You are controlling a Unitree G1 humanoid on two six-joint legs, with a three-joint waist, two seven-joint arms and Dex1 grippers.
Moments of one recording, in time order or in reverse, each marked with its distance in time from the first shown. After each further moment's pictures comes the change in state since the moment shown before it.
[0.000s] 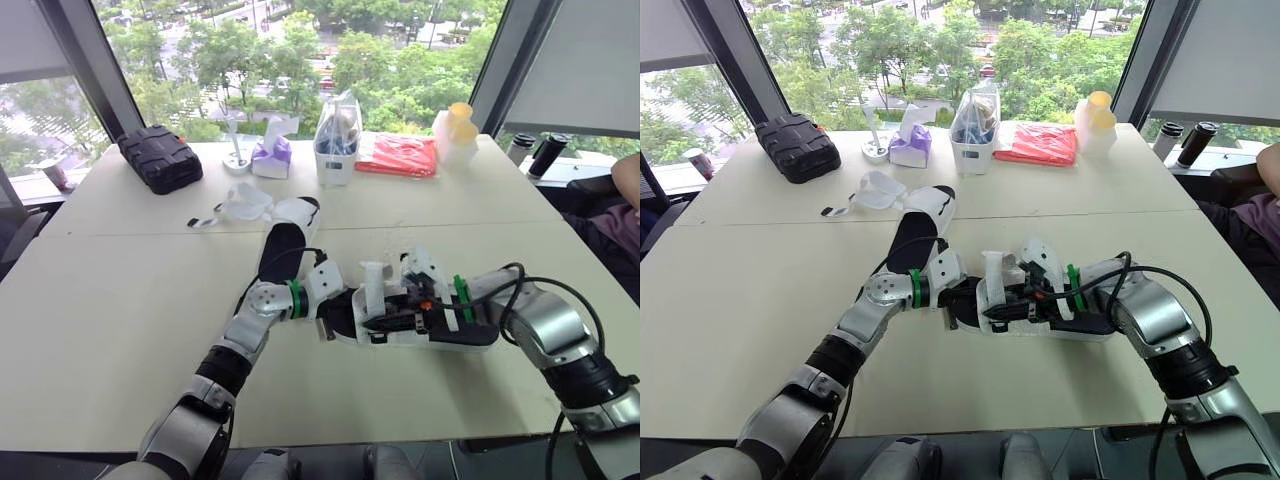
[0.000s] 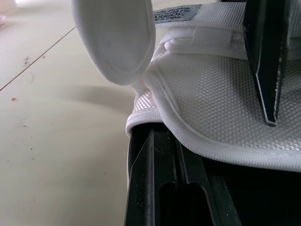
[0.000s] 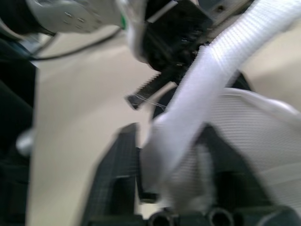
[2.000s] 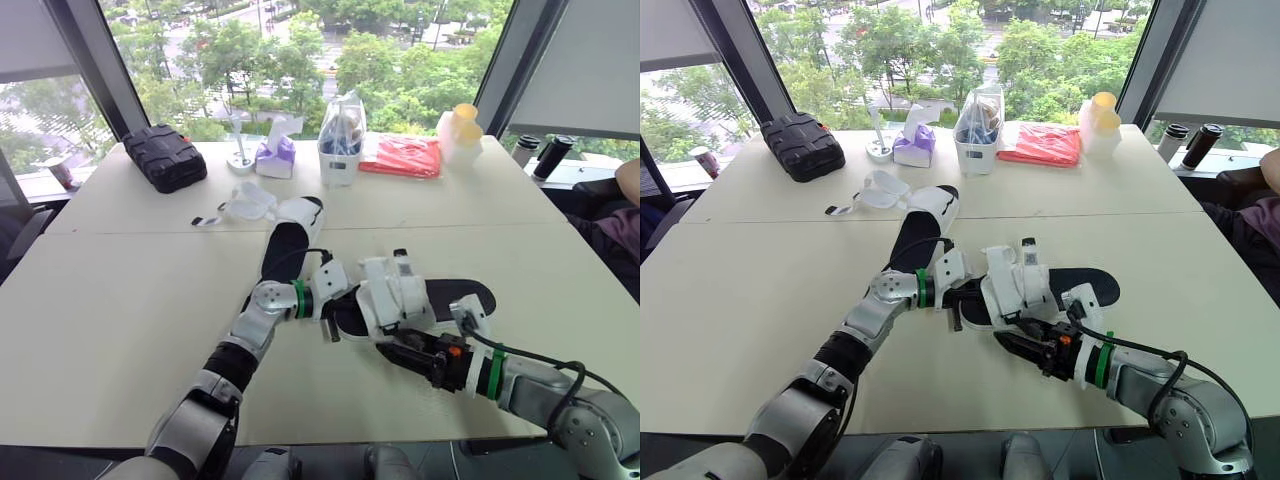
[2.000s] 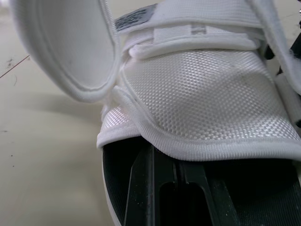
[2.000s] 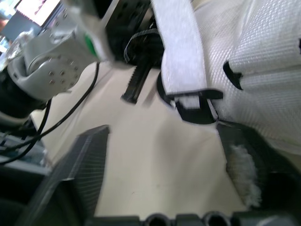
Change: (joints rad) left arm -0.033 -0.036 -0.001 0.067 -0.016 -0.017 -0.051; right arm 0.514 0.194 -0.367 -0.315 0.400 0.205 -0.560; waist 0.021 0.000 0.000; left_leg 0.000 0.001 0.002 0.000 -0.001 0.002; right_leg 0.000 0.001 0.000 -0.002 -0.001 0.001
